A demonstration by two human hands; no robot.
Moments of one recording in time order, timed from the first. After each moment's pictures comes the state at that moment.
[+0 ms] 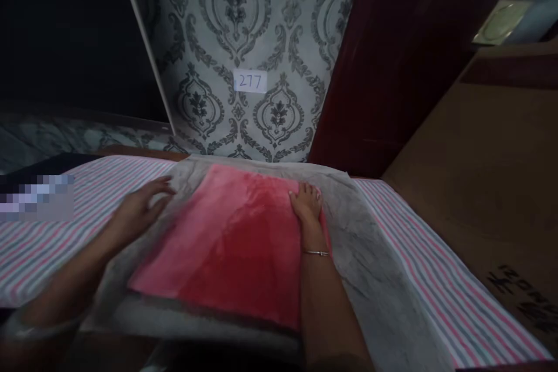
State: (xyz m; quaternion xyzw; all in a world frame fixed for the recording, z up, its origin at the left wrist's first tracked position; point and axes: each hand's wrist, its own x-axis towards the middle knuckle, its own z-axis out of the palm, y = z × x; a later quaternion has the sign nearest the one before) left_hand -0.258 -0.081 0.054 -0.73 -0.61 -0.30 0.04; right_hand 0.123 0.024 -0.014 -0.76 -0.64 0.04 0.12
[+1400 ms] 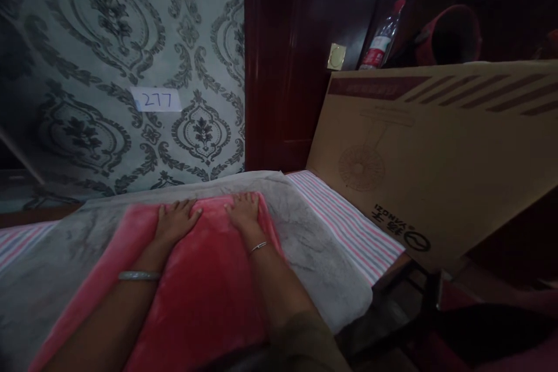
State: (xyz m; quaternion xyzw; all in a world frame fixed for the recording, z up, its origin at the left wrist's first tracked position) left_hand -0.094 0.070 0.007 -0.79 -0.60 -0.09 0.03; right_hand 0.096 0.031 0.002 -0.75 -0.64 0.04 0.16
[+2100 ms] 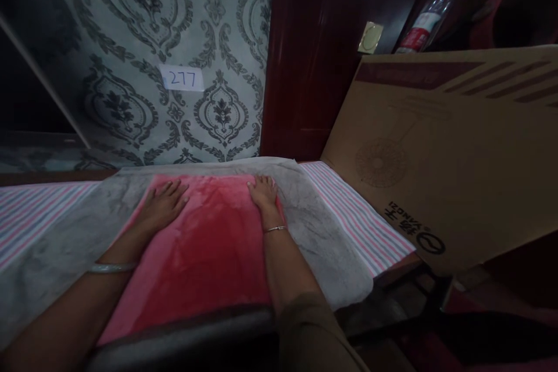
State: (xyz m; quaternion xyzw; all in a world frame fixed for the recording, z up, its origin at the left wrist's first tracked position) left_hand -0.162 0.027 0.014 -0.79 -0.60 -0.07 0.04; right_hand 0.125 0.021 0.008 -0.76 -0.62 0.09 0.17
